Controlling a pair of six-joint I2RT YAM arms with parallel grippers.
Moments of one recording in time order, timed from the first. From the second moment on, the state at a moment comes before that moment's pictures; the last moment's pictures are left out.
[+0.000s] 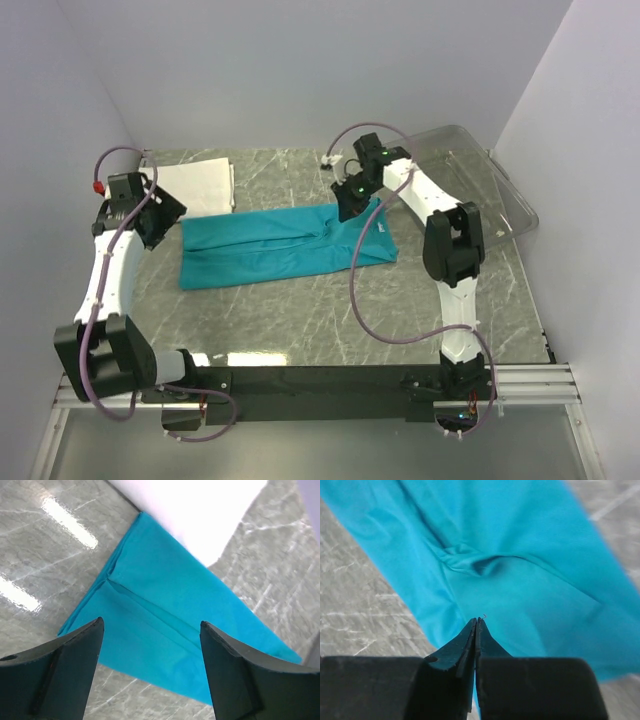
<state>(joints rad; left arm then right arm) 0.21 1.33 1.11 -0.61 -0.03 -0.72 0.37 2.16 1.92 -0.94 -0.54 -0.47</state>
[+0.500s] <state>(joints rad) 0.24 1.19 0.94 -0.61 0.06 -0.69 0.52 2.38 2.05 -0.86 -0.31 -0.29</state>
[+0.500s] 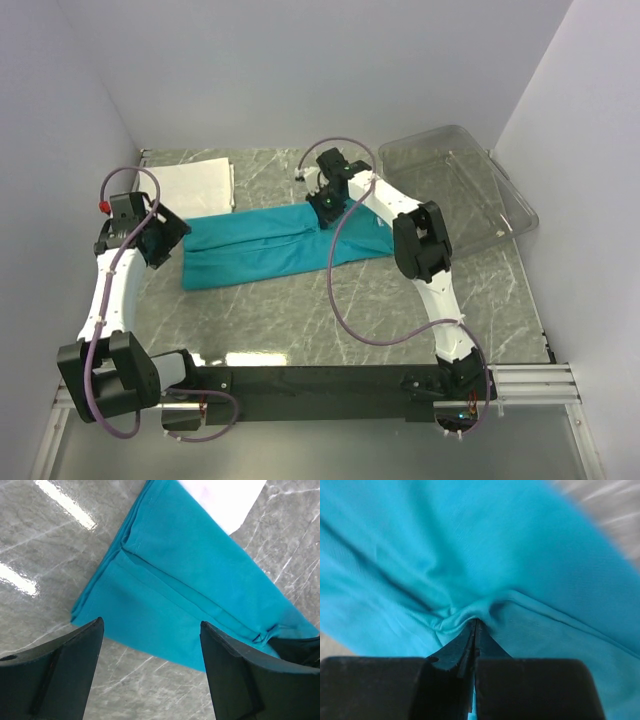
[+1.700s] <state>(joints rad) 0.39 0.94 1.15 -0.73 -0.12 -0.84 1.12 2.34 1.94 -0.35 -0.17 -0.58</state>
